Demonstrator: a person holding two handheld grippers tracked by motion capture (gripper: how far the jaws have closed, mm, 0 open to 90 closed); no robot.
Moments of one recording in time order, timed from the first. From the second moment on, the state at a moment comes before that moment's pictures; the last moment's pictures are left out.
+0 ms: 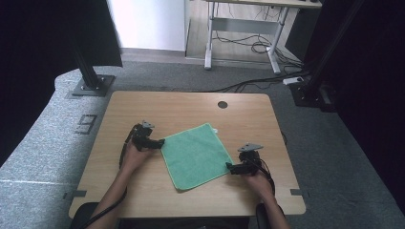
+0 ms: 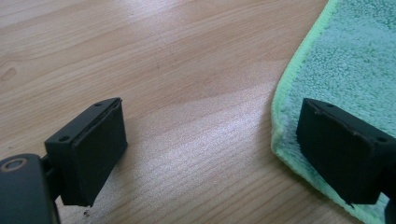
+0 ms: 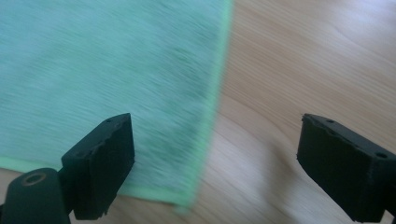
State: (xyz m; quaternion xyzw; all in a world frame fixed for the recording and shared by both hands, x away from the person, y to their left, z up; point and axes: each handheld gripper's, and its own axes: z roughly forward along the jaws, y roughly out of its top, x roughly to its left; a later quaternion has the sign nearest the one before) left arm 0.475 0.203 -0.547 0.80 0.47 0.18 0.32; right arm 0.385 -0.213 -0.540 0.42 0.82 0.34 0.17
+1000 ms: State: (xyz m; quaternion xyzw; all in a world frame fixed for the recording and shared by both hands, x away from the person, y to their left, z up) left arm 0.475 0.206 -0.547 0.80 0.46 0.18 0.32; right arm 0.329 -0.045 -0.524 0.19 0.91 0.36 0.01
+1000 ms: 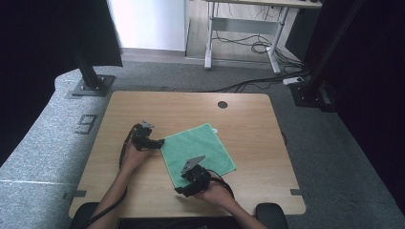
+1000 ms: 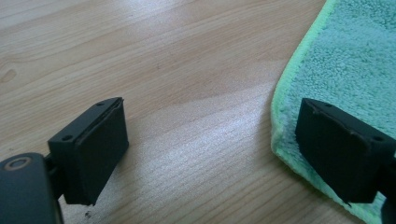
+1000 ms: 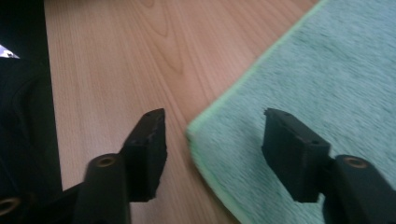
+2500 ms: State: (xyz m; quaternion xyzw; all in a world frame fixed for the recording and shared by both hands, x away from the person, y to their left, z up) left arm 0.481 0.196 -0.497 0.80 0.44 0.13 0.38; right arm 0.325 -0.061 -0.491 0.19 0.91 0.37 0.07
